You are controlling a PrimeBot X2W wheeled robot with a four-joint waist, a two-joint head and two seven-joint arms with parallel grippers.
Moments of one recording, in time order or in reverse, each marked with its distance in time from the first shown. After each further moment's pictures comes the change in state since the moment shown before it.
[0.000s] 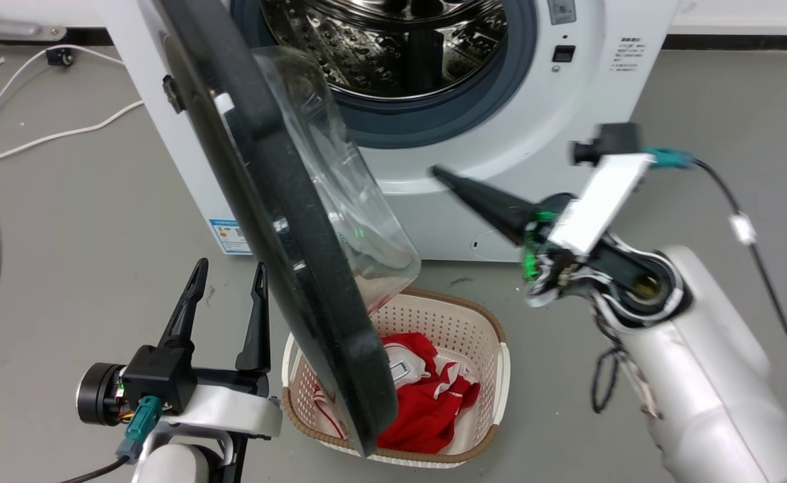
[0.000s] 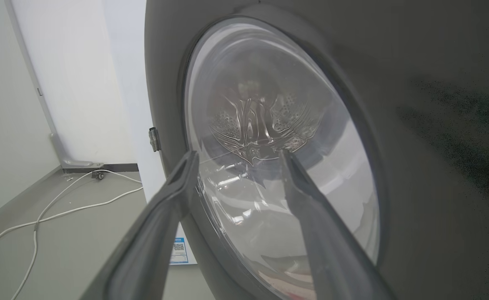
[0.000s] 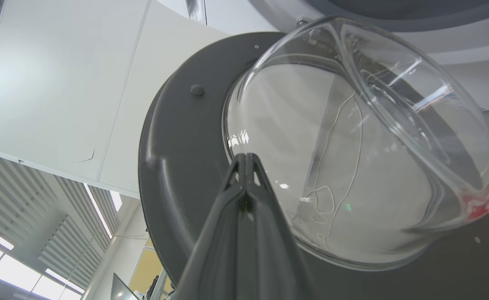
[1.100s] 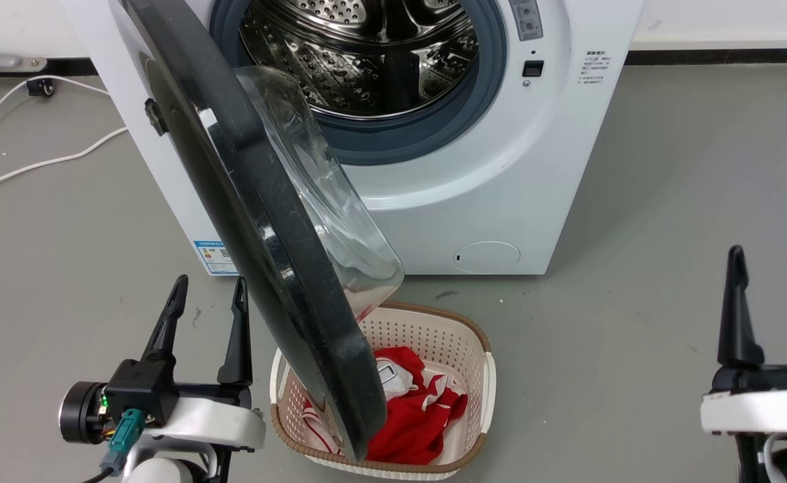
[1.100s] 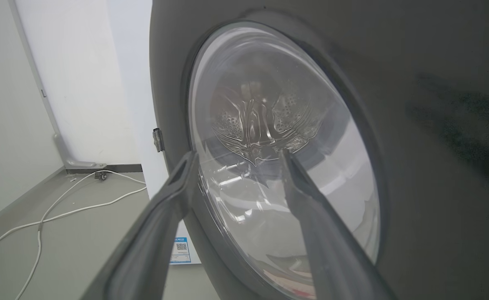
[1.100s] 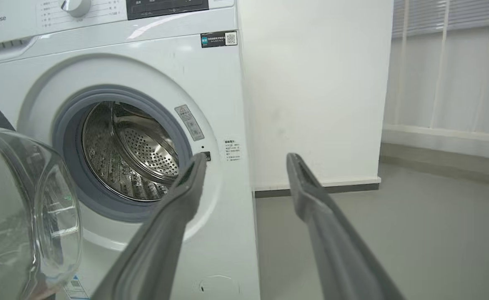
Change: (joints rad) left arm 0.035 0.000 0.049 0.004 0.007 -0.010 0.000; right arm 0.654 -0.007 -0.521 -0.511 -1.398 0.001 -0.830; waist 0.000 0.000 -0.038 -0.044
